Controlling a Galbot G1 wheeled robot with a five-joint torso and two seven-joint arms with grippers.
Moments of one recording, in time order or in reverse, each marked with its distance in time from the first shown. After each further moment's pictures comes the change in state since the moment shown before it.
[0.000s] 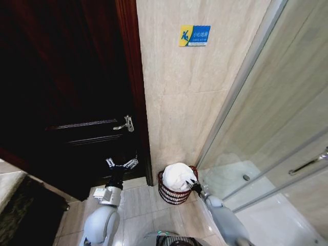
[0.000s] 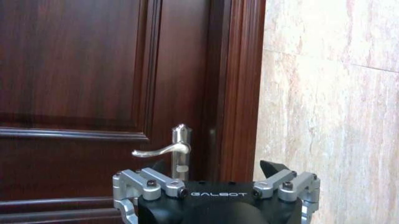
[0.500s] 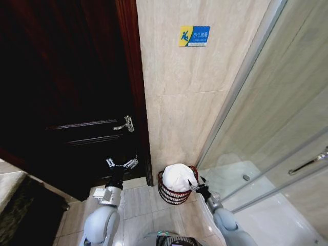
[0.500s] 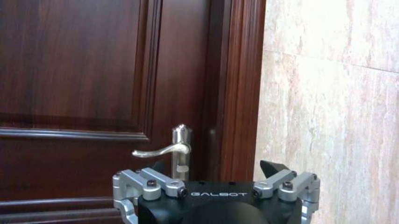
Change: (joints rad) left arm 0.000 0.000 0.000 0.000 0.000 0.000 0.000; right arm -0.412 -0.094 0.130 0.629 0.037 0.015 0.213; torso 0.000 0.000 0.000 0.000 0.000
